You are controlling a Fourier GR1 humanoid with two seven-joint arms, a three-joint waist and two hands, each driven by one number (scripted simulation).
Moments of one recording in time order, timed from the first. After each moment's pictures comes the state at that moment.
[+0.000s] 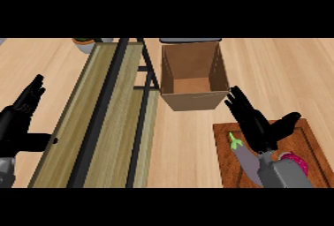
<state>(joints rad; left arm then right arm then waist) -0.07 0.58 -0.08 -1.54 0.22 0.18 -0.02 -0.18 -0.23 0.23 -1.33 -0.47 -0.01 -0.03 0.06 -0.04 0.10</state>
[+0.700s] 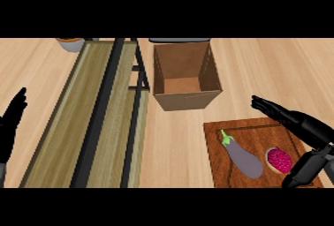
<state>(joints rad) -0.03 0.62 -0.07 -1.42 0.10 0.27 0.05 -0.19 -0.66 0.25 -1.39 -0.25 0.56 -0.45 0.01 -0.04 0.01</state>
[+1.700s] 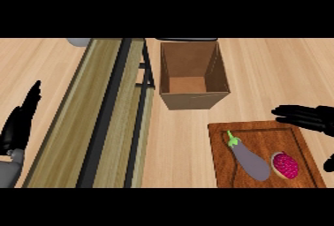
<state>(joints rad) -0.14 0.56 -0.10 -1.30 0.03 0.28 0.06 -0.34 -0.98 0.45 -1.20 0.36 0.31 -0.94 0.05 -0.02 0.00</state>
